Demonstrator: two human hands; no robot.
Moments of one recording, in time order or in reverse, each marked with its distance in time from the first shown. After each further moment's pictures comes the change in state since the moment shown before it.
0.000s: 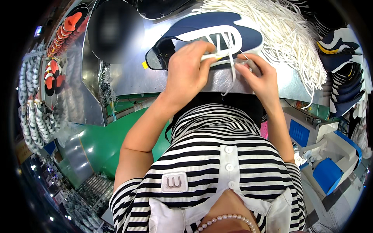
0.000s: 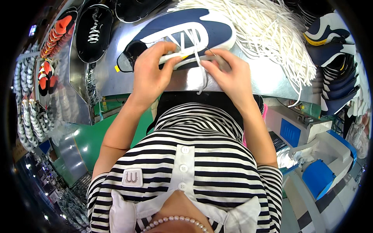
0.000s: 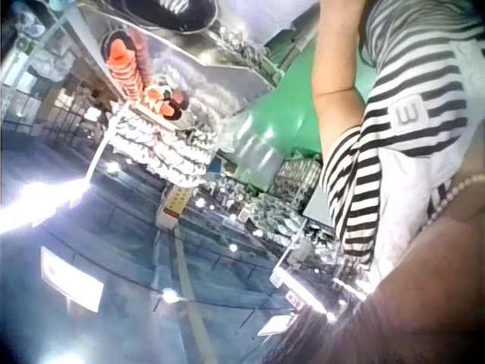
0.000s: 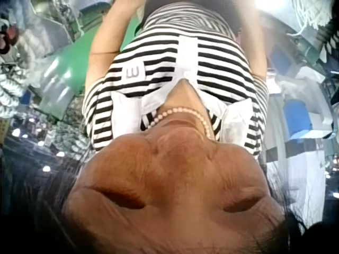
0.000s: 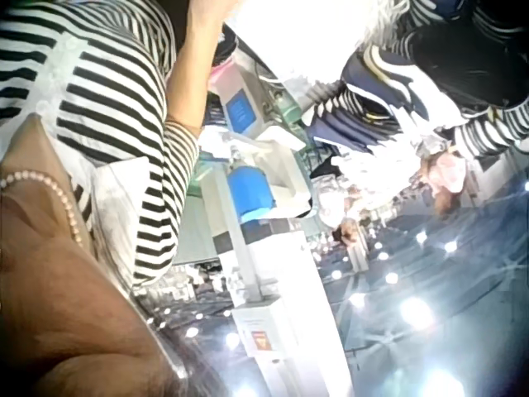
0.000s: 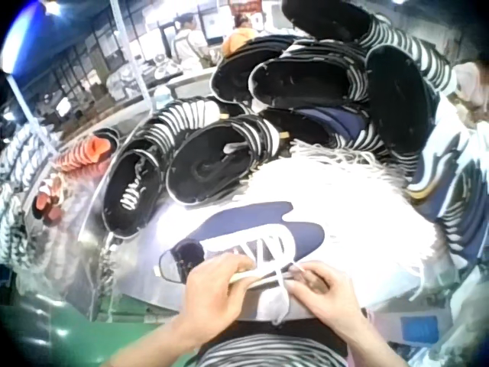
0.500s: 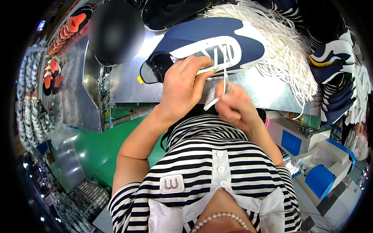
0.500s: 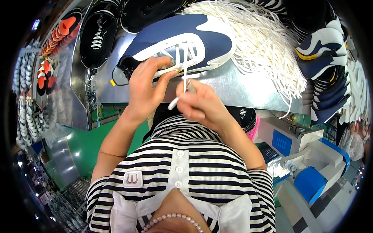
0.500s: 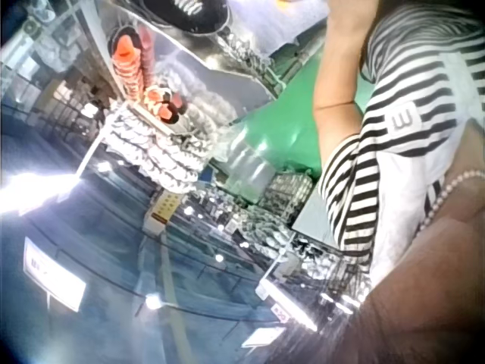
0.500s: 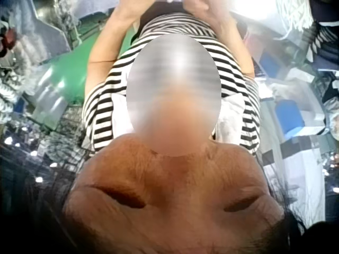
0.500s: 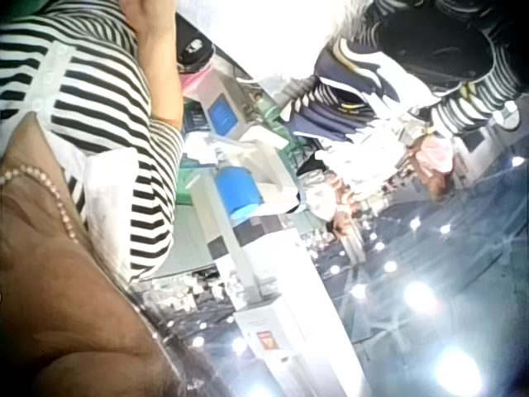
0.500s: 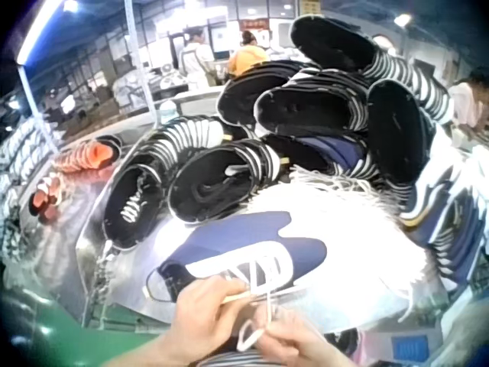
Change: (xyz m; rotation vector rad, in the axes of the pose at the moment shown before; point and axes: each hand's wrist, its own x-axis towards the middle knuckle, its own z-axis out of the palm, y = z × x) left_hand 0.002 0.014 -0.019 -0.014 0.123 0.102; right_hand -0.017 -0.026 0.017 1.181 -0.689 0.441
